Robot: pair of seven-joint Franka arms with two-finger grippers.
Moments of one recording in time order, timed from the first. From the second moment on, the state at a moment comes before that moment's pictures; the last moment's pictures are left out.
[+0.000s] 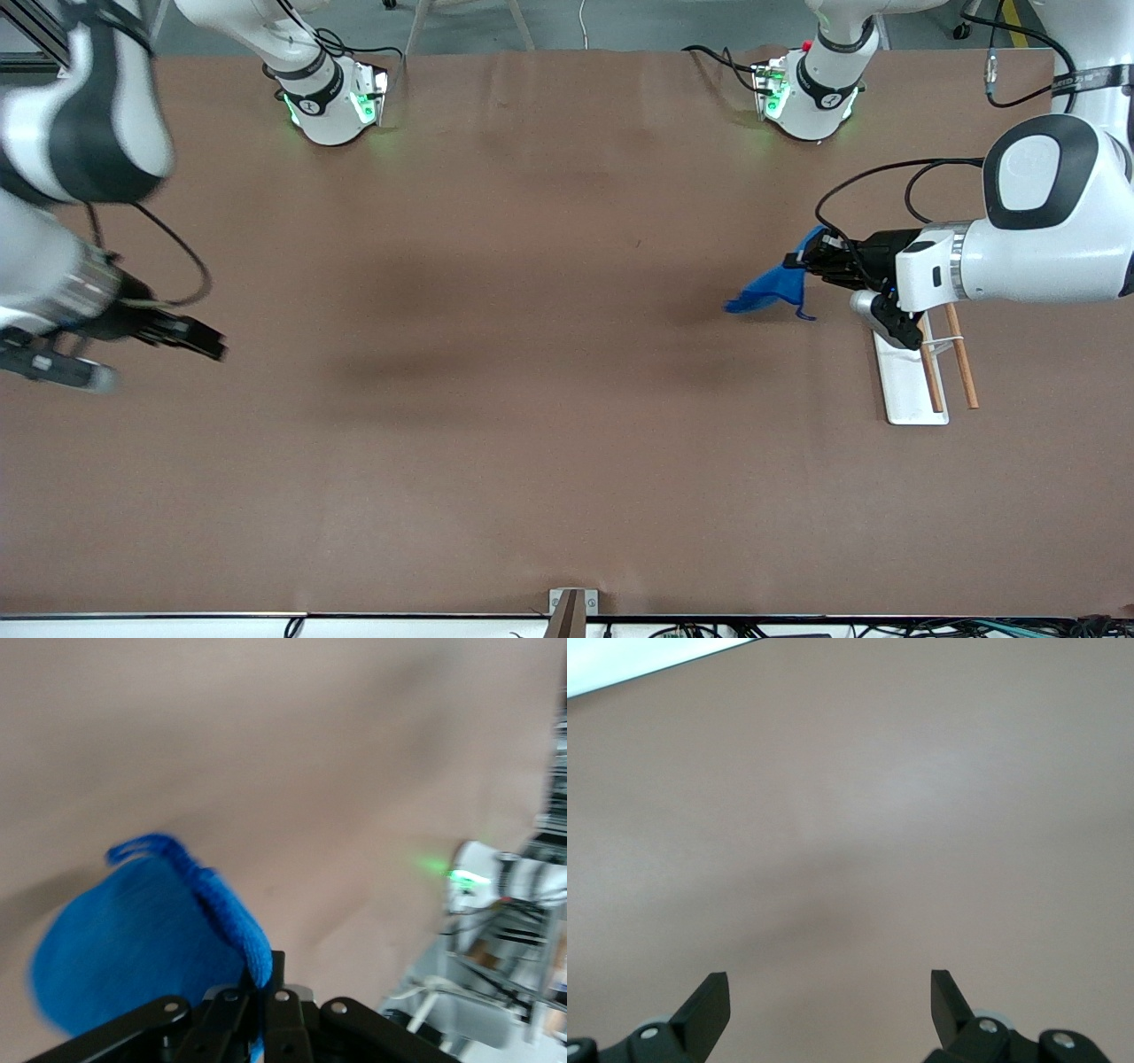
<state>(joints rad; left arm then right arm) 0.04 0.20 -0.15 -1.75 -0.52 1.62 0.35 0.18 0.16 -0.20 -1.56 0.05 1.77 0.26</state>
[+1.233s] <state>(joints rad) 0.02 0.24 0.20 -1.75 -0.25 1.84 0.30 -0.02 -0.01 -0.06 -1.48 -0.02 1.53 0.15</state>
